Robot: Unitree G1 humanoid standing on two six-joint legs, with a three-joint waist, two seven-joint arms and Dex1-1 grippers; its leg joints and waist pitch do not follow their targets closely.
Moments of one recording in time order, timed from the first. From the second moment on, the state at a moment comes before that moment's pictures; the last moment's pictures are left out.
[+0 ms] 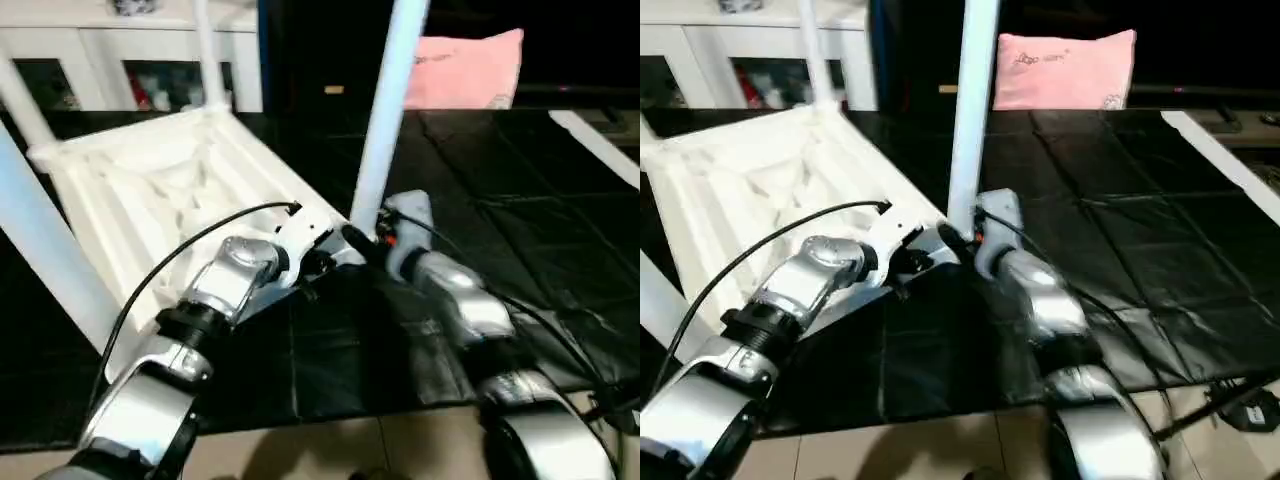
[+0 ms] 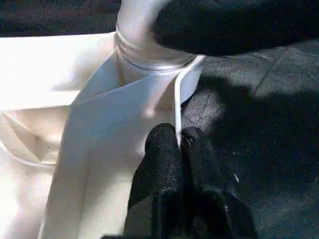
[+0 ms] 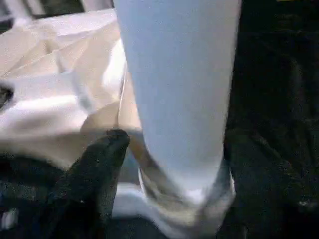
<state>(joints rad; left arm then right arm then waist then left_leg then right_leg) -0.75 0.22 -0.29 0.70 0.04 0.34 -0.78 -0.58 -0.11 -0.01 0.69 0.18 0.12 0.59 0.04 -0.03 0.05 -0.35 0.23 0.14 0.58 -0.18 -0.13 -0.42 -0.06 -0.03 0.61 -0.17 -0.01</state>
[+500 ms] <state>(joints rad) -0.70 0.40 -0.33 0.69 -0.01 0.12 -1.22 -0.51 -0.37 0.09 0.53 0.21 0.01 1.15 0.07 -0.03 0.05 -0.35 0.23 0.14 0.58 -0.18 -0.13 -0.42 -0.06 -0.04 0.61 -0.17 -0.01</state>
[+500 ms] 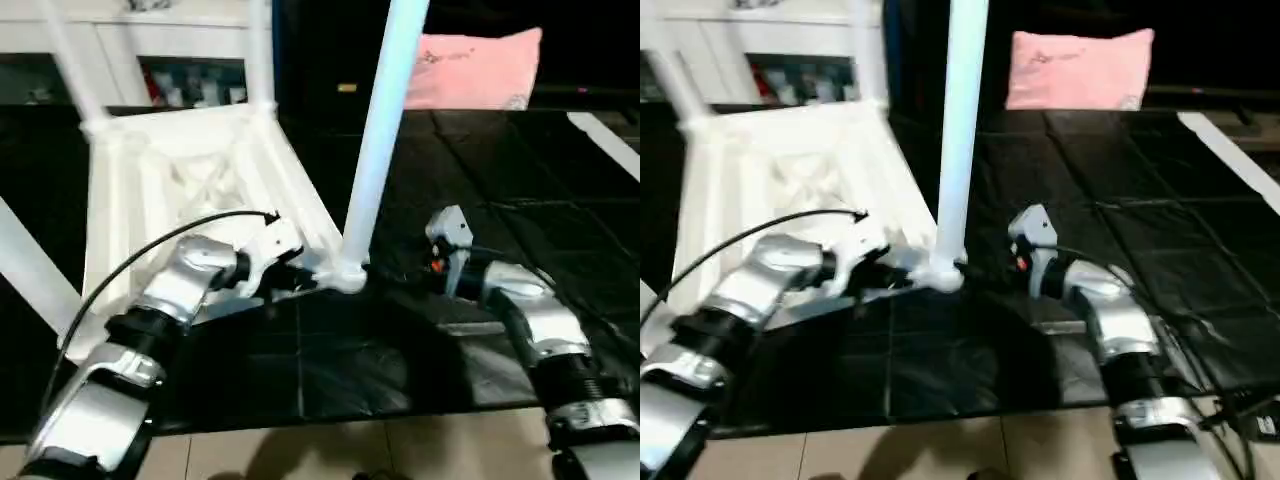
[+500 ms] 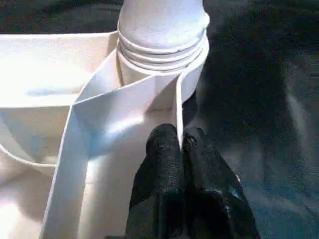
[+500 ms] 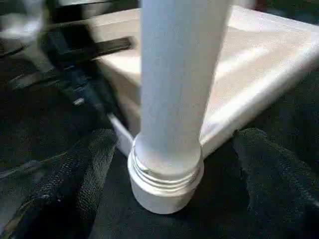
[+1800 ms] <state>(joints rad) -0.68 0.42 -0.41 0.60 0.00 0.10 -1.40 -0.53 -0.39 0.17 0.57 0.24 0.12 1.46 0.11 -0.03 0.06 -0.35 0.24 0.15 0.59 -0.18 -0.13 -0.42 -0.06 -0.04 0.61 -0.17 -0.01</state>
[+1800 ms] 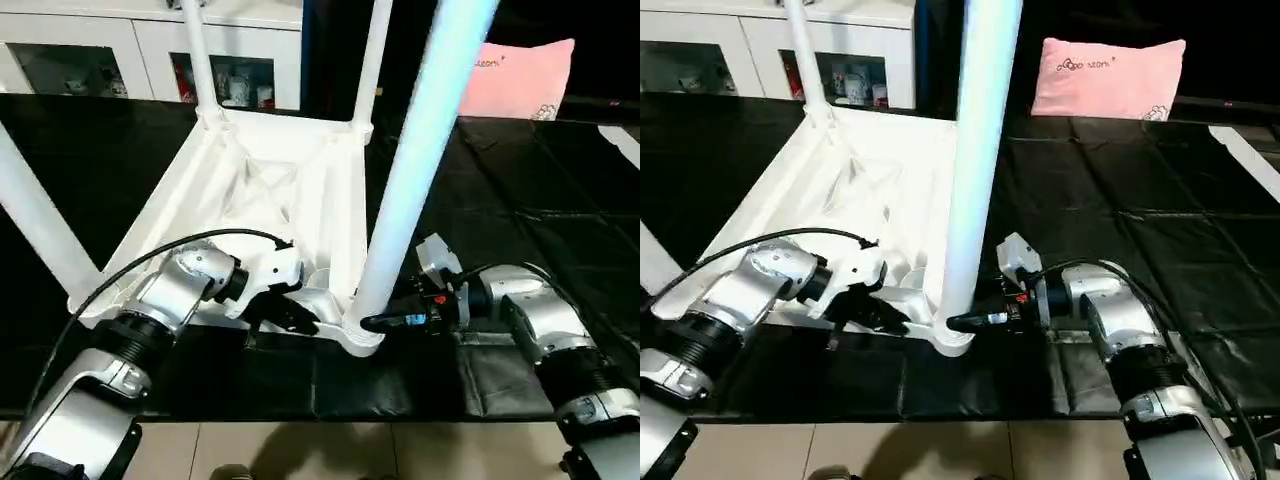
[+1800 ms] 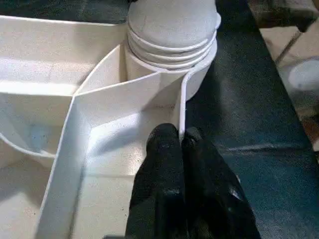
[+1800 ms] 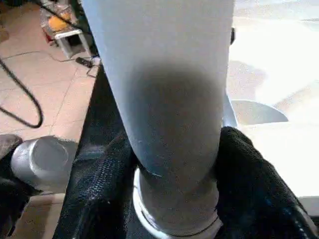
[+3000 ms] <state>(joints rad) -0.68 0.22 -0.26 0.58 0.06 0.39 -0.85 -0.51 -0.15 -0.01 0.59 0.17 0.16 0.72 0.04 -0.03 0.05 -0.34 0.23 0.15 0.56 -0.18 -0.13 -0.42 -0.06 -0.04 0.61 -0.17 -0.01</state>
